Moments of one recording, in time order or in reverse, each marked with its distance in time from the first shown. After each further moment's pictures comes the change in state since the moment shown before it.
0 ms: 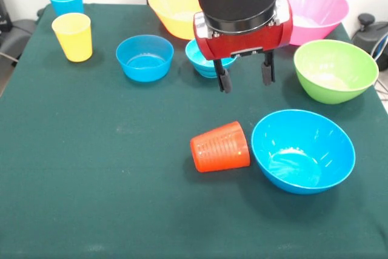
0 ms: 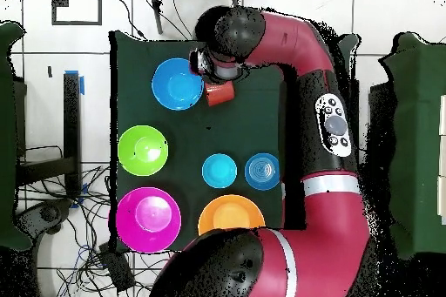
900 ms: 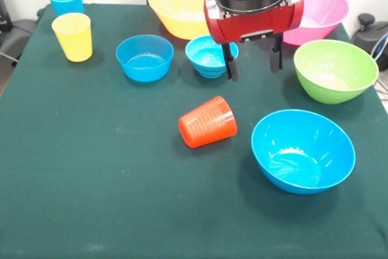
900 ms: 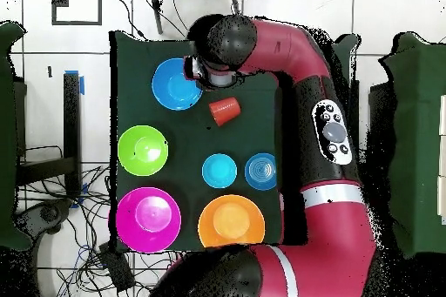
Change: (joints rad) arm -0.001 -0.064 -0.003 0.099 0.000 -0.075 0.000
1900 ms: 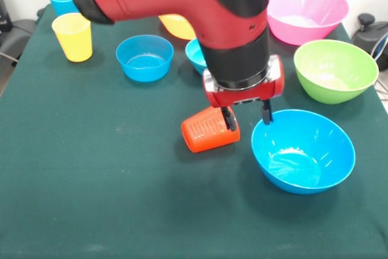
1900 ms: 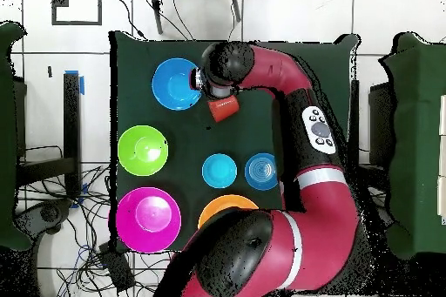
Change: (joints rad) arm -0.020 0.185 0.007 -0.009 0.000 -0.143 0.000
